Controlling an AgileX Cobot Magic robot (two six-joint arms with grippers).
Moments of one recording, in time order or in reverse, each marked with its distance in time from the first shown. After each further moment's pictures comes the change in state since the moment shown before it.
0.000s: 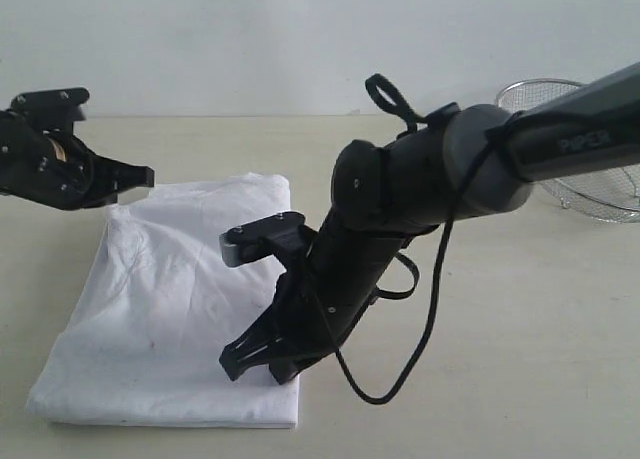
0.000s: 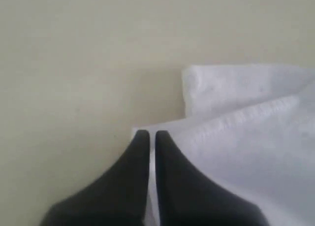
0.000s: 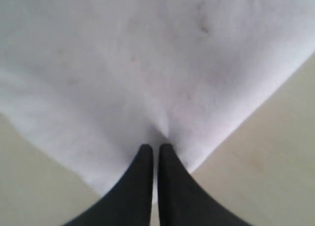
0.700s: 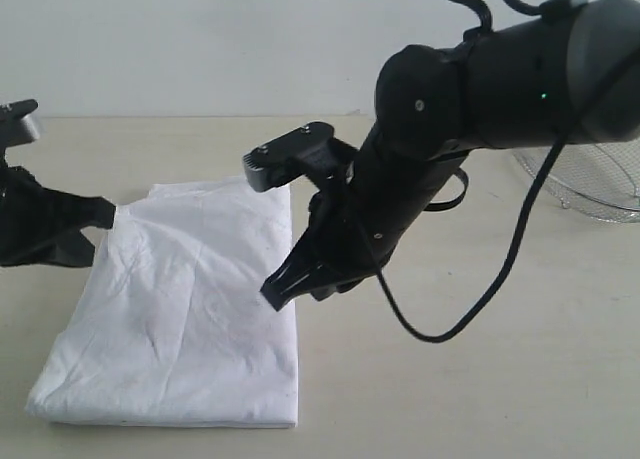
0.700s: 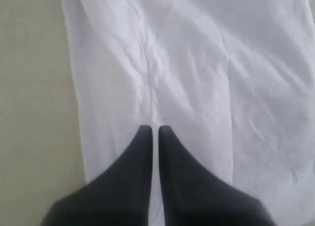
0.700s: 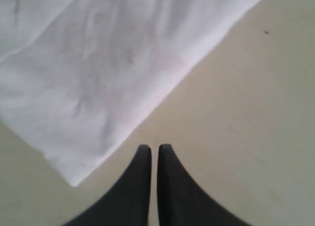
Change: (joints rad) left arm 0.002 -0.430 0.281 -0.678 0.415 0.618; right arm -0.053 -0.200 0.002 -0.296 0.025 0.125
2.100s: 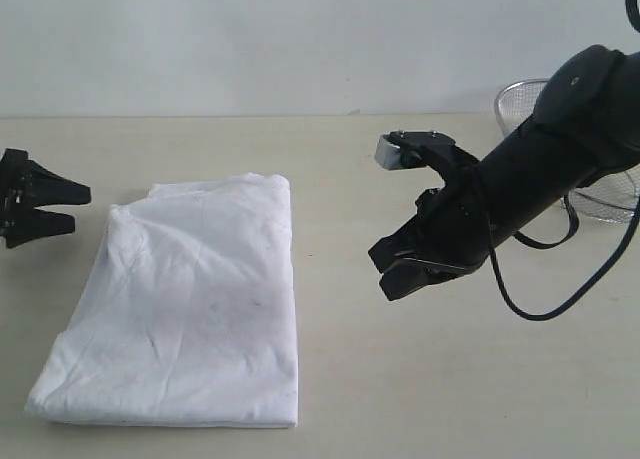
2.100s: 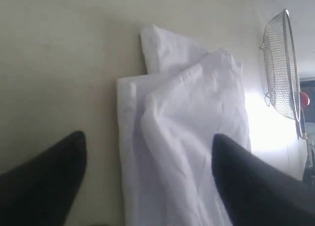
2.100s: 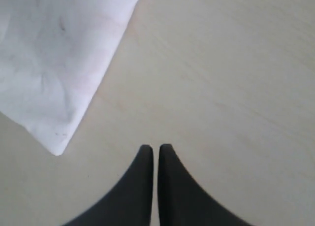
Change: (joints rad) left arm 0.524 0.743 -0.507 -0.843 0.596 0.902; right arm -0.349 0.000 0.160 0.517 0.092 -0.511
